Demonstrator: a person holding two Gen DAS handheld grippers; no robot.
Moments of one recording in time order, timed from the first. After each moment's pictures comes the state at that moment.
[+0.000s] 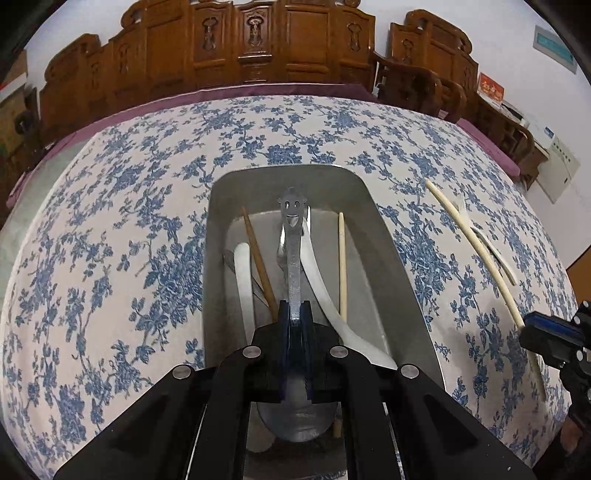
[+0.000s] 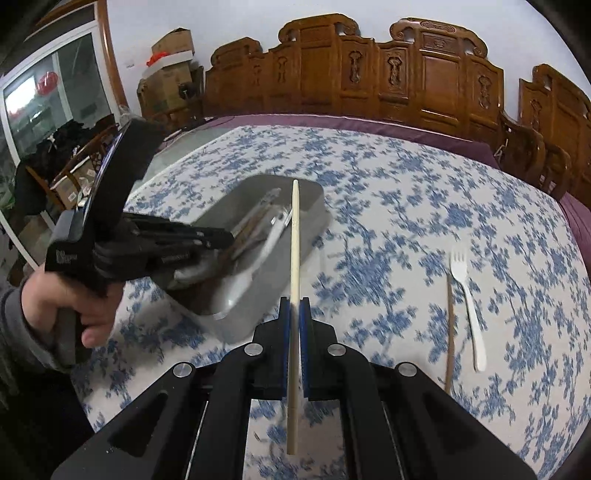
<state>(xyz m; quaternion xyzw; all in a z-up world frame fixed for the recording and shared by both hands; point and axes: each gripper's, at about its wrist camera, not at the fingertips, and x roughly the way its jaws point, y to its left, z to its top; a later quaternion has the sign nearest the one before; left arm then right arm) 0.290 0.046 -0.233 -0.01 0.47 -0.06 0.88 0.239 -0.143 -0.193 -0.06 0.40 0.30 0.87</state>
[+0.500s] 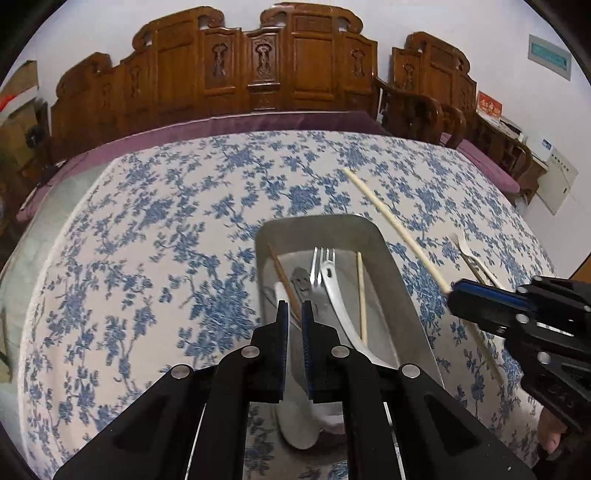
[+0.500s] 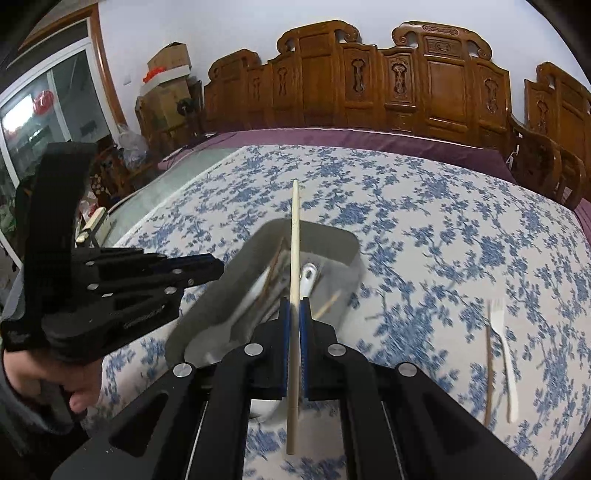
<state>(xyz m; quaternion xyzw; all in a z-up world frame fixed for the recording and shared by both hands) 0.283 0.072 -0.192 0.00 0.43 -0.05 0.90 0.279 -0.085 -0.179 -0.03 0.39 0.30 0.87</state>
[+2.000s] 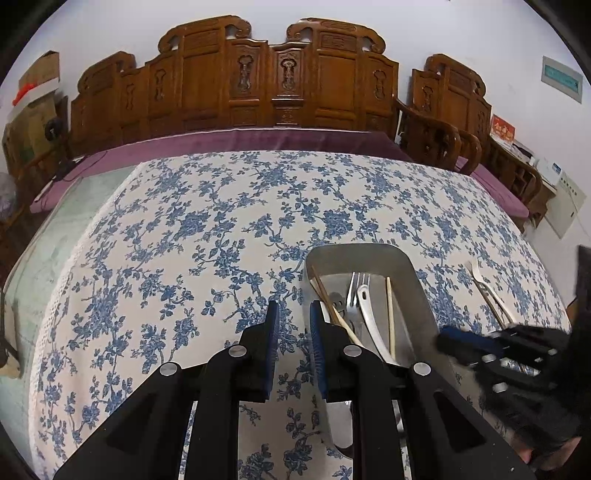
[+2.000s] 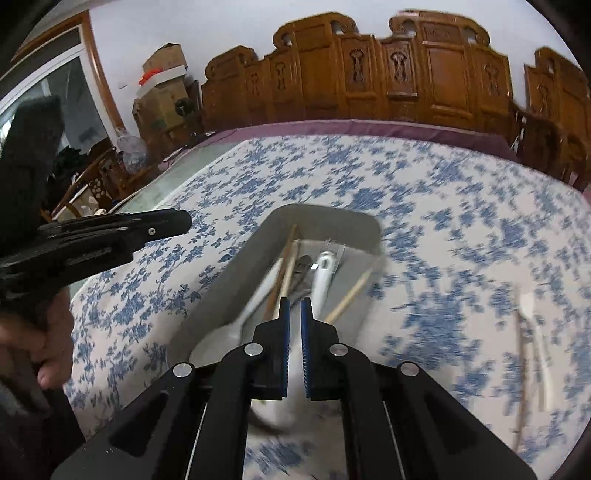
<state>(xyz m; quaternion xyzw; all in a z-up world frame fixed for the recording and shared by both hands) 0.280 0.110 -0.172 -0.02 0.40 -0.02 0.91 0.277 -0.077 -0.197 -0.02 0.40 0.30 0.87</state>
